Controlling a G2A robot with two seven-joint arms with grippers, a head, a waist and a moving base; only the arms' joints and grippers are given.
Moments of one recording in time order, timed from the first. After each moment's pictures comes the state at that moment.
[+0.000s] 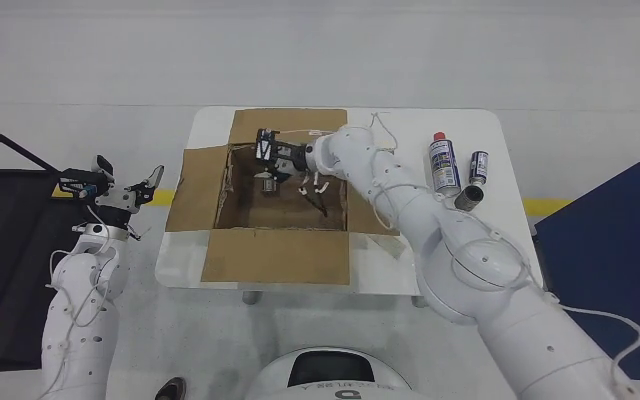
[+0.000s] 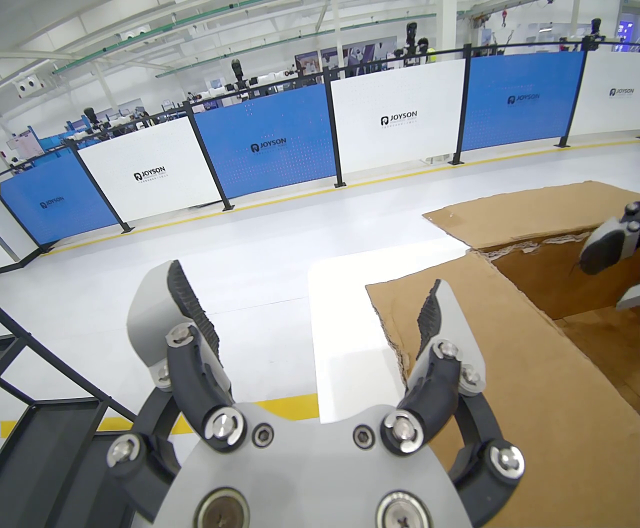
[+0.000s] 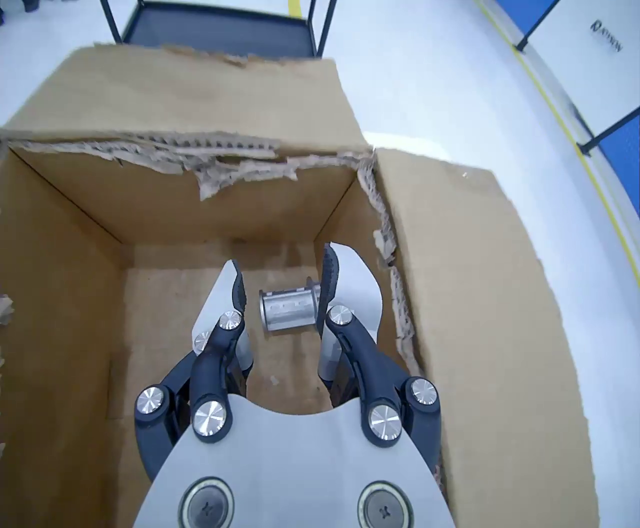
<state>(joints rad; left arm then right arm) 1.54 -1.15 -1.78 -1.44 1.33 -0.33 0.30 -0.35 -1.72 0.30 -0.30 -1.23 -0.79 -0.34</state>
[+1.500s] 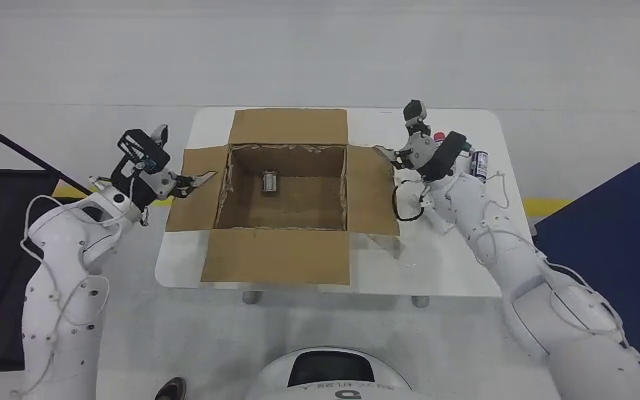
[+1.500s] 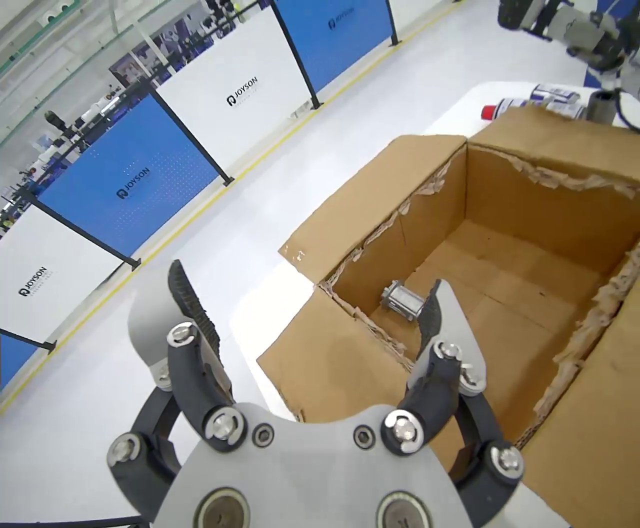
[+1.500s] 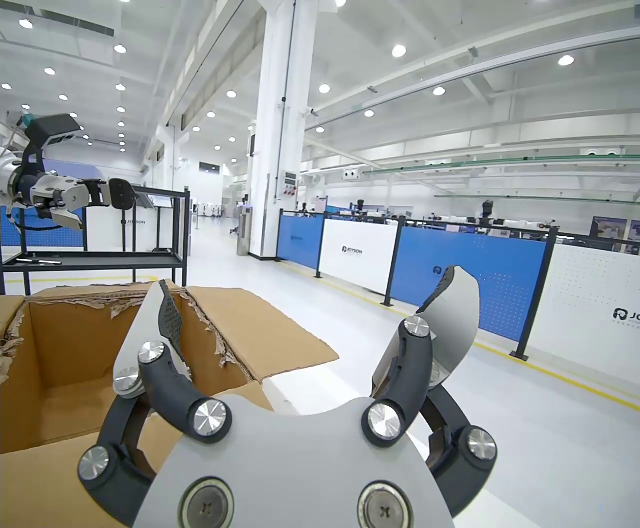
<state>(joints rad) 1.46 -1.10 -1.74 -1.77 1.49 -0.76 -0.08 -0.71 -1.23 0.70 -0.57 -1.27 -0.57 -1.25</state>
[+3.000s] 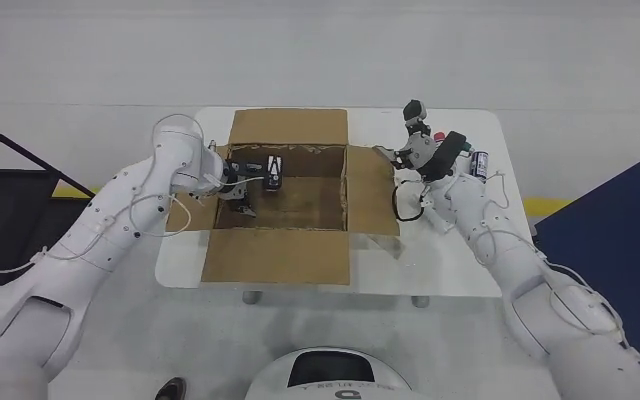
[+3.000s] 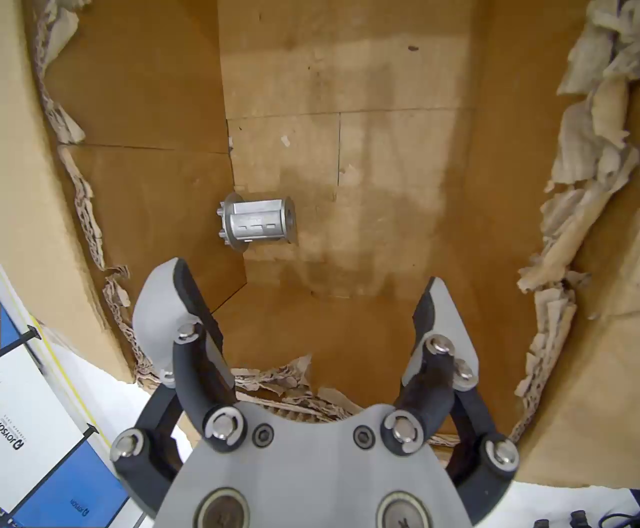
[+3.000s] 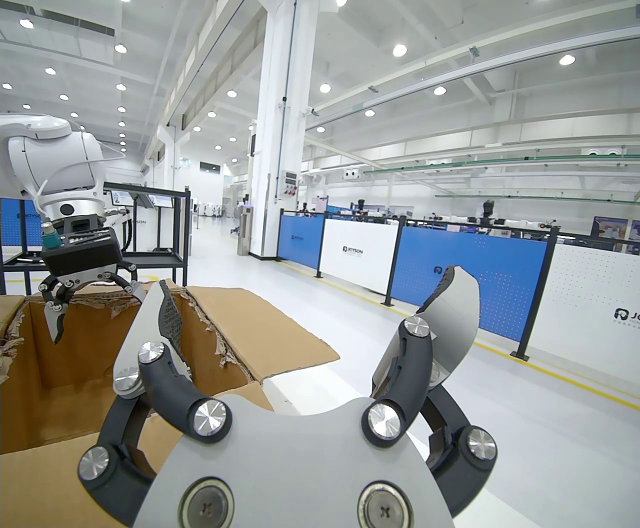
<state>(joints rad) 0.66 -0.92 -0.67 -1.41 1.09 -1.01 -0.78 -0.71 -1.23 0.70 -0.57 -1.27 -0.57 -1.25</state>
